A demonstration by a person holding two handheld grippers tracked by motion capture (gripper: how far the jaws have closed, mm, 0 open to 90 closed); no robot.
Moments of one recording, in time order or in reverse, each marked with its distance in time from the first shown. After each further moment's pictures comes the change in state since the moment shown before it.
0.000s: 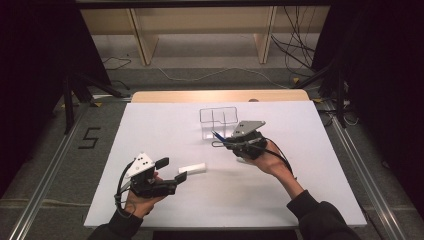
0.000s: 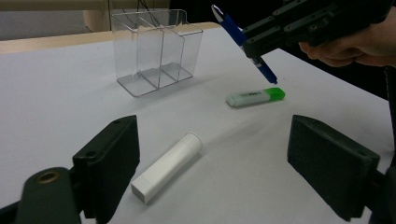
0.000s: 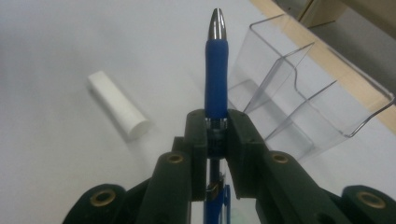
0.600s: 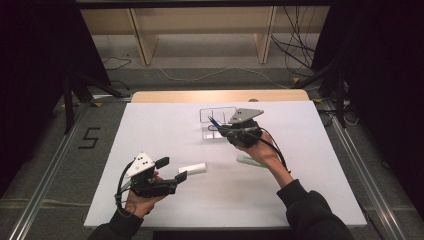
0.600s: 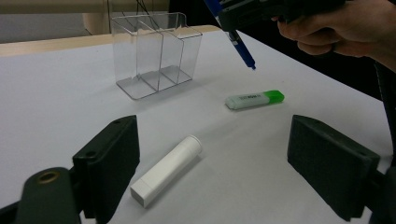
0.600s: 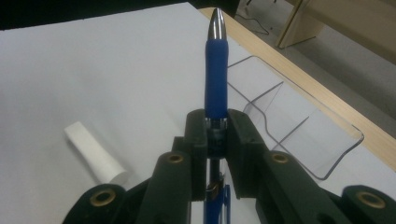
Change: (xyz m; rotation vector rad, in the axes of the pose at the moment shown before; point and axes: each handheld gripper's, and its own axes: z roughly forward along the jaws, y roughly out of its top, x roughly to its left) left arm 0.000 0.000 0.000 -0.015 -0.004 -0.007; right arm -0.016 0.022 0.011 -0.092 -0.040 0.072
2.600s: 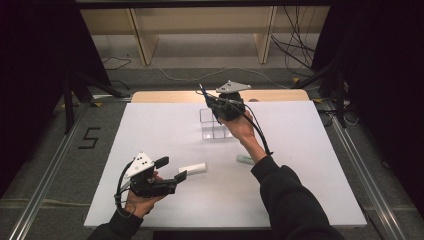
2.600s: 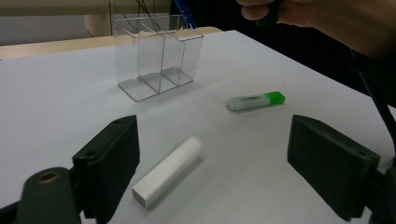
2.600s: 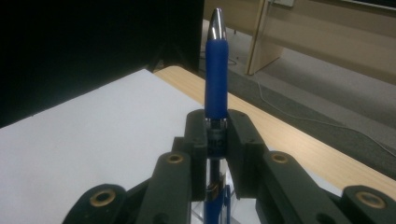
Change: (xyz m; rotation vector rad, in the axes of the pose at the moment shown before) left arm 0.000 0.001 -0.001 -0.001 0.004 0.006; right arm -0.028 0.056 0.046 -0.147 -0.121 0.194
